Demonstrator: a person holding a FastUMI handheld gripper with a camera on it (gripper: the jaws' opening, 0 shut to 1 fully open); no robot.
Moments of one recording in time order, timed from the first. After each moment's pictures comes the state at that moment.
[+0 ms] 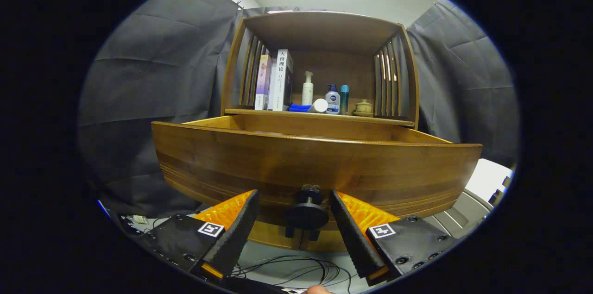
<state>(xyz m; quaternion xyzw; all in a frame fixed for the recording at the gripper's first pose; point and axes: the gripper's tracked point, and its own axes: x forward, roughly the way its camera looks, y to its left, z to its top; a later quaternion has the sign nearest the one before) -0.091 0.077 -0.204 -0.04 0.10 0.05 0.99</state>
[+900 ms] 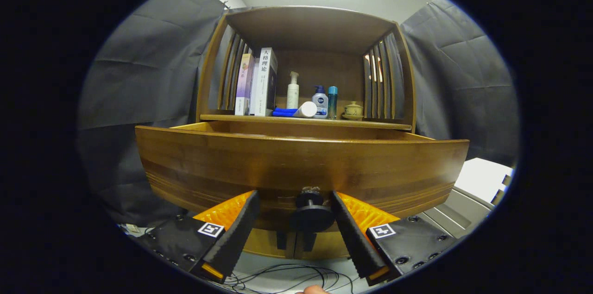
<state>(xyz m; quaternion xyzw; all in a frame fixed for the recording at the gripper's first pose) -0.027 0.074 -0.197 -0.03 0.09 0.01 1.00</state>
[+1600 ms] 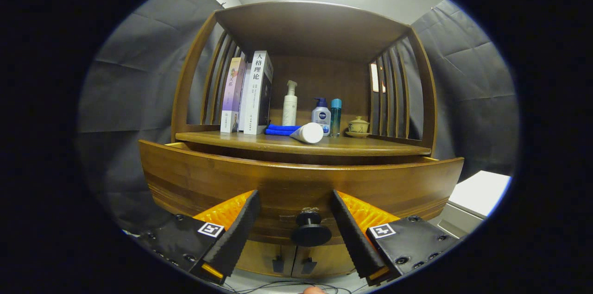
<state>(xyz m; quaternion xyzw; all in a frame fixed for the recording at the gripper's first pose) 0.064 0.080 -0.168 -0.04 0.06 -0.01 1.00</state>
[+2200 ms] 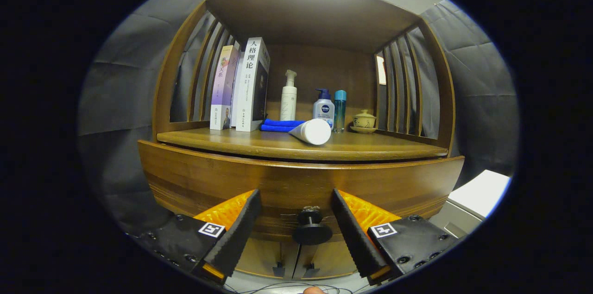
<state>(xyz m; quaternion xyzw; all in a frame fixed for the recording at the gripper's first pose) 0.114 0.081 -0.171 -0.04 0.08 -0.01 1.00</state>
